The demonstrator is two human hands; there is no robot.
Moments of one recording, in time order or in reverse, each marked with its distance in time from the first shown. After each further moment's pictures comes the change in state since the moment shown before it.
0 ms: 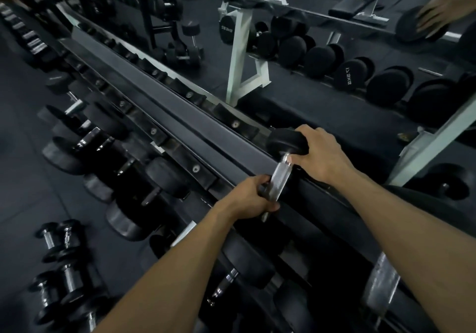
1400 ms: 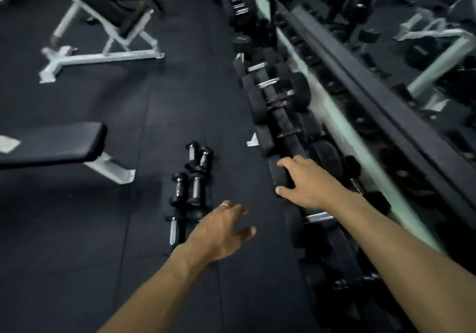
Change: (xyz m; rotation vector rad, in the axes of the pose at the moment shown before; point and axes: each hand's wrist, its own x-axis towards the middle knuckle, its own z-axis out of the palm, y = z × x) left_hand -0.387 -0.310 -0.071 0.093 0.523 -0.397; right_hand -0.154 -0.381 0.230 -0.400 -0.492 -0.714
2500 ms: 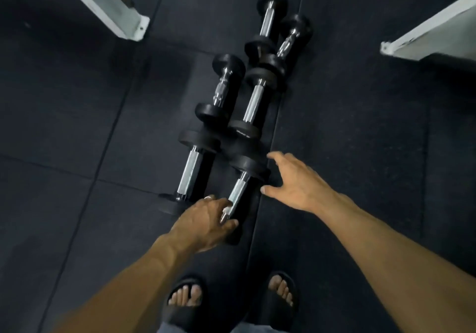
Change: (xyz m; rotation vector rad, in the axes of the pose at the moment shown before) left_hand 0.239 -0.466 0.291 -0.293 -0.214 -0.510; right_hand 0.425 -0.059 0.507 0.063 -0.516 -0.165
